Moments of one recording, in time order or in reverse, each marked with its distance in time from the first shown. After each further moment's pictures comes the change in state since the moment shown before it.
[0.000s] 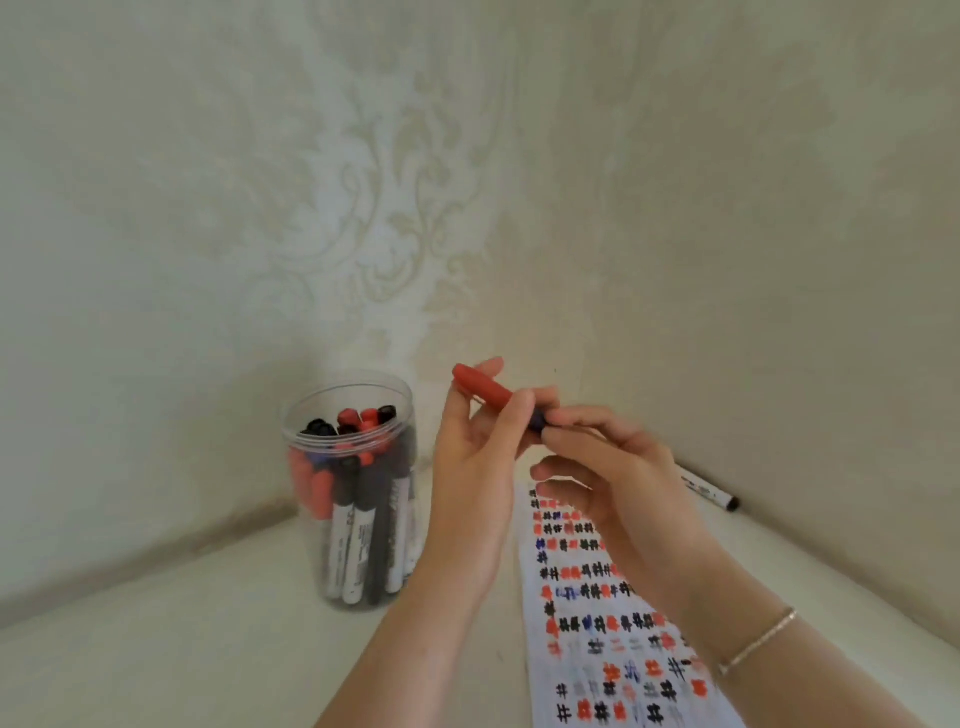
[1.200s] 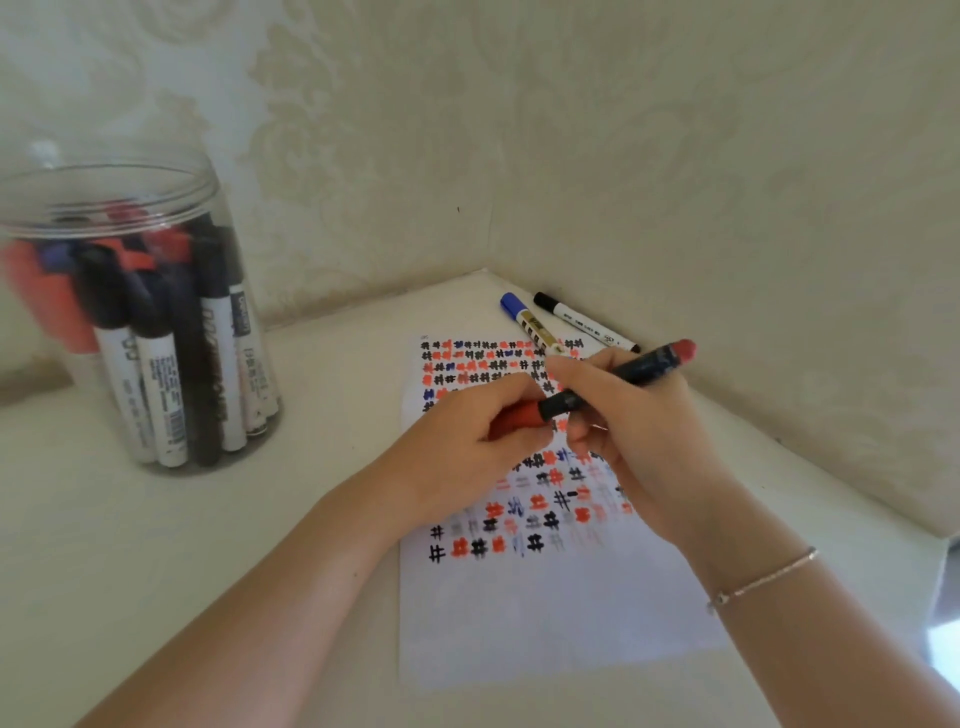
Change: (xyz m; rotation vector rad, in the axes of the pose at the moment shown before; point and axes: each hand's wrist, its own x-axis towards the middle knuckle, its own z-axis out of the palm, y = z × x) left_hand -0.032 -0.093 -0.006 0.831 -0.736 -0.128; right_hand -0.035 0.030 -0.087 -0.342 0.345 0.108
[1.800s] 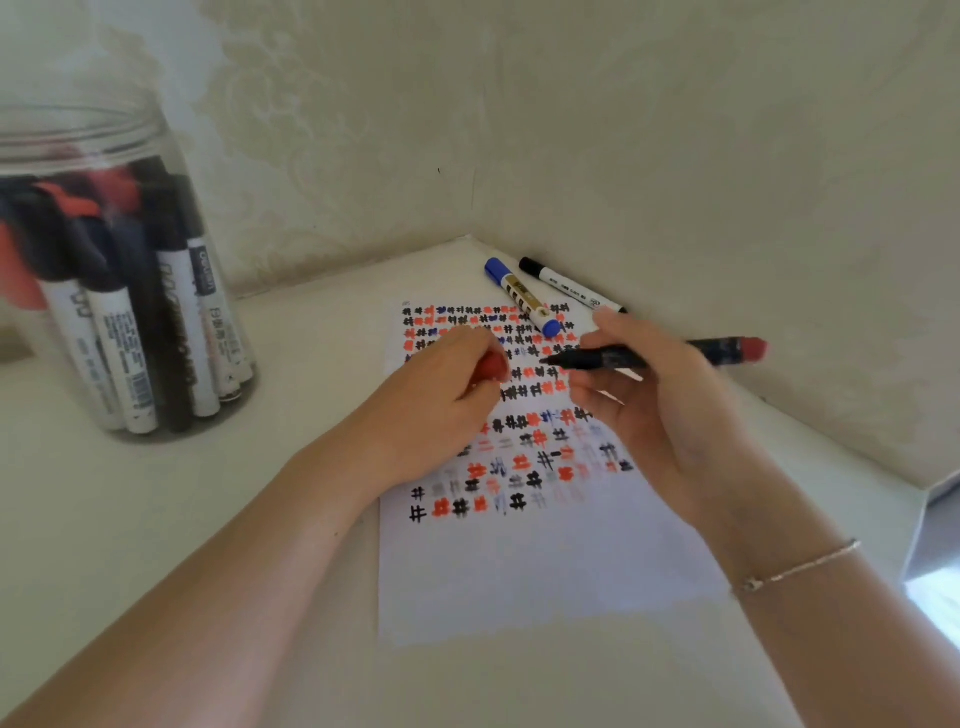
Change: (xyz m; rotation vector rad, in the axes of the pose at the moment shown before) left_hand 0.000 -0.006 -0.001 0.293 0.063 -0.030; right_hand -0.016 0.001 -0.019 0.318 0.068 0.071
